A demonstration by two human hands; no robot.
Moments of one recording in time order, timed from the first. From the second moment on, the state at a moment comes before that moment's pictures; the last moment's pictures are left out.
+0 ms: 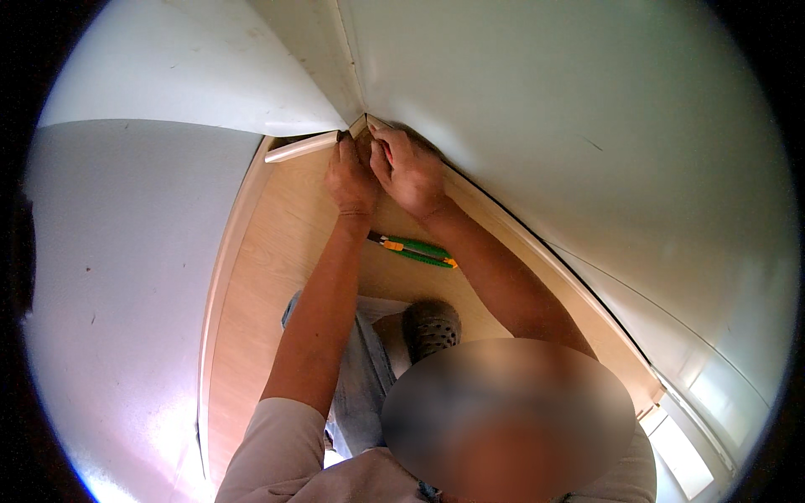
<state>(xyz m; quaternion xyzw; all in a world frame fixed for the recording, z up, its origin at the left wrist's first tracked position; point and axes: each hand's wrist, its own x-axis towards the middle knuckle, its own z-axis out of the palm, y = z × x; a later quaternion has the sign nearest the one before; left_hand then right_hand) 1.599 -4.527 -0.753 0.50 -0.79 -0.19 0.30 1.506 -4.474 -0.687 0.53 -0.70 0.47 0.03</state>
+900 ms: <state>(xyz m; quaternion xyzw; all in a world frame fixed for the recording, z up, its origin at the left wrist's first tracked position) 1.600 -4.525 -0.751 0.50 -0.78 -0.20 0.31 1.510 -4.474 -0.681 0.53 -0.75 0.39 0.02</state>
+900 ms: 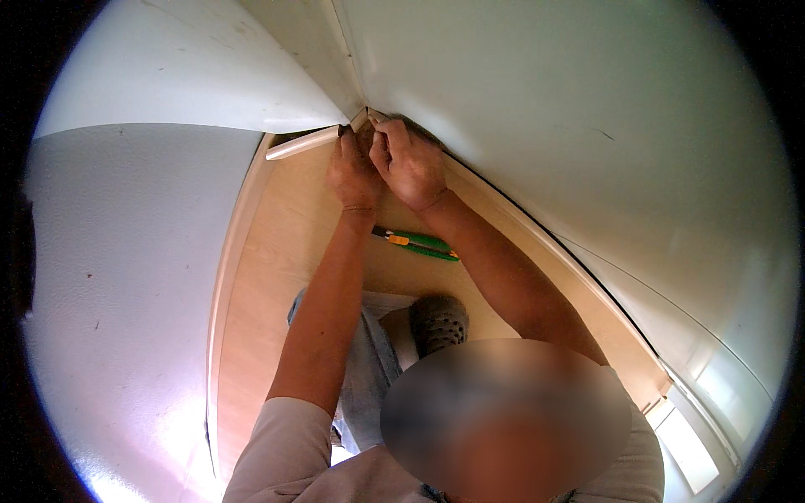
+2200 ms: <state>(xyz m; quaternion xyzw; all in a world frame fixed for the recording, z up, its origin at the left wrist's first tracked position) 1.608 -4.530 -0.737 0.50 -0.75 -0.27 0.33 1.482 -4.190 -0.638 0.43 -0.87 0.25 -0.03</state>
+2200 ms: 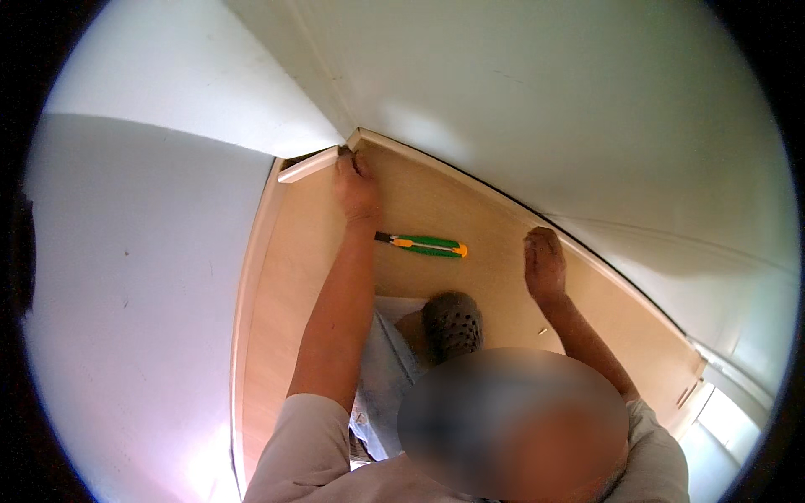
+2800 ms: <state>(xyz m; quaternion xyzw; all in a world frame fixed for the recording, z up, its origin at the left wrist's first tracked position) 1.670 -4.527 -0.710 0.46 -0.81 -0.36 0.07 1.448 -3.985 -0.668 0.22 -0.97 0.01 0.09</state>
